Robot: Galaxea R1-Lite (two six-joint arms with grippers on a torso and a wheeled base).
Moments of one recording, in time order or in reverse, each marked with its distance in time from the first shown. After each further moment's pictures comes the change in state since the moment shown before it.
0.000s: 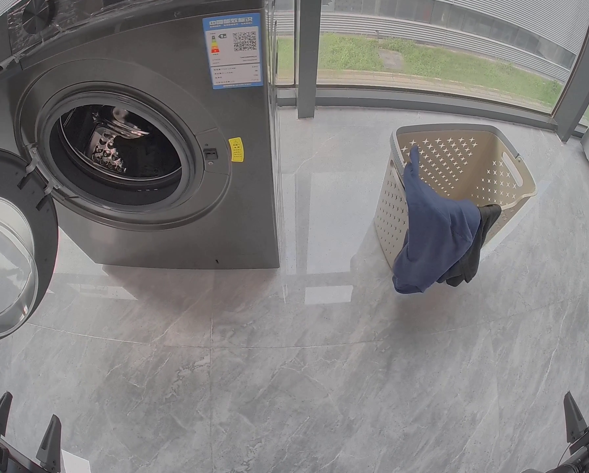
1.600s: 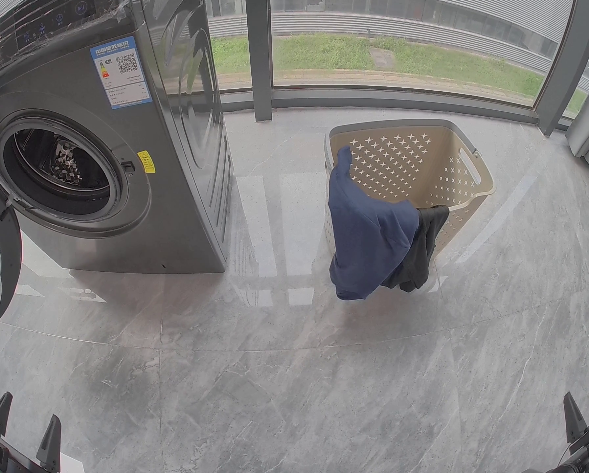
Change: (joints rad) left arm 0.000 0.000 0.000 0.001 0.000 -0.001; right arm 0.000 0.000 0.000 0.000 0.000 0.001
